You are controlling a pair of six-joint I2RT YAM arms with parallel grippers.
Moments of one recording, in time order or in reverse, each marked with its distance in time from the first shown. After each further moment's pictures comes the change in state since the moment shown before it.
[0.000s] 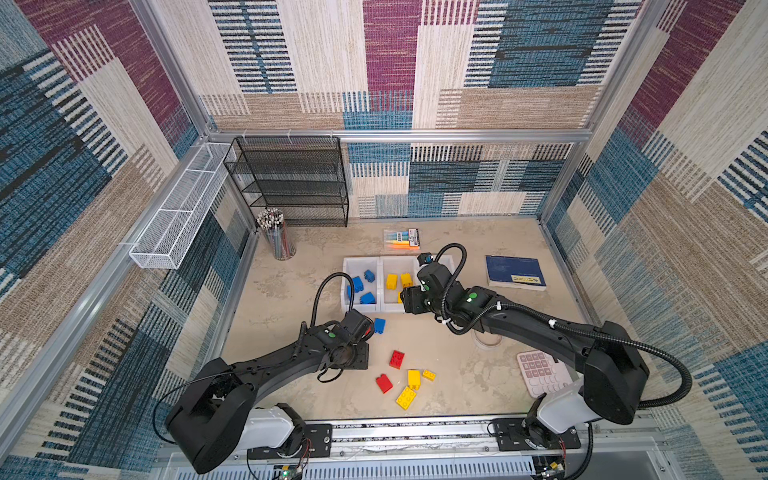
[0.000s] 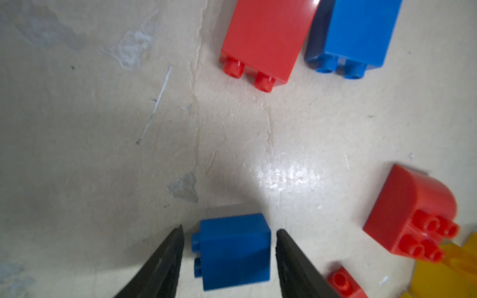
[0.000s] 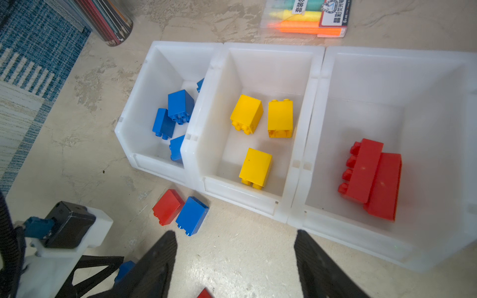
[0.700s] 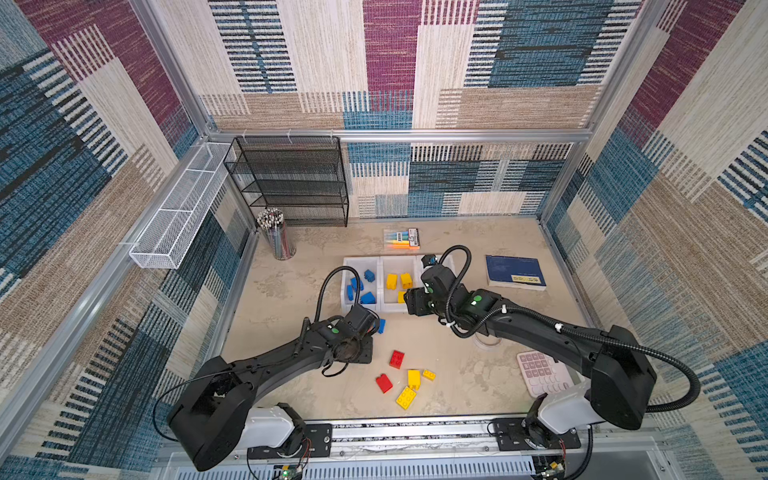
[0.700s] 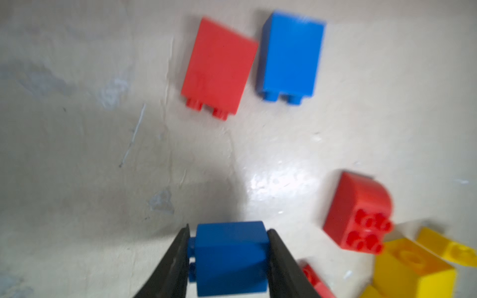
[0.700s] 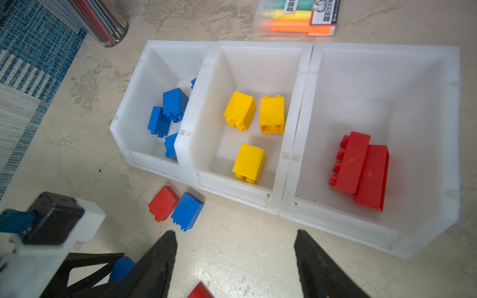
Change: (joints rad) left arm -0.008 -0.008 0.098 -0.002 -0.008 0.029; right arm -0.003 -0.046 -0.035 -0.001 0.015 0.006
